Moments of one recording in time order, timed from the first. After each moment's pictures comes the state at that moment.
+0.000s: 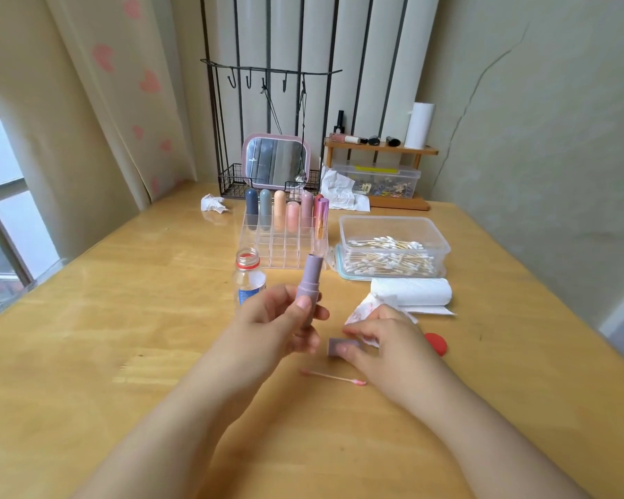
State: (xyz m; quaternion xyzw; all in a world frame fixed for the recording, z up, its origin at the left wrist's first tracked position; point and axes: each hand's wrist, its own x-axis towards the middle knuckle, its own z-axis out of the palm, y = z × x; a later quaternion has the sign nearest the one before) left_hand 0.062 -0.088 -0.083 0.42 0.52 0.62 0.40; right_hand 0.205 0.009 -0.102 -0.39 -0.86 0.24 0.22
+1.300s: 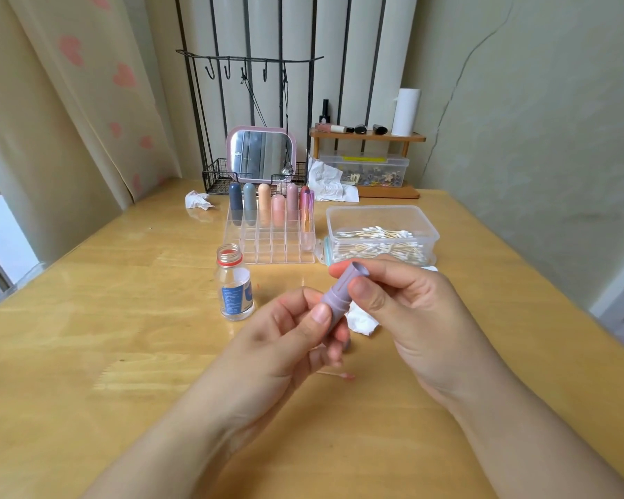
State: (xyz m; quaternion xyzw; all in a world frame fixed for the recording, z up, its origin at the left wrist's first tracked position) left_hand 0.085 -0.092 -0.082 0.45 0.32 0.64 0.54; right_hand 0.218 -0.021 -0.043 -0.13 -0.66 0.62 0.40
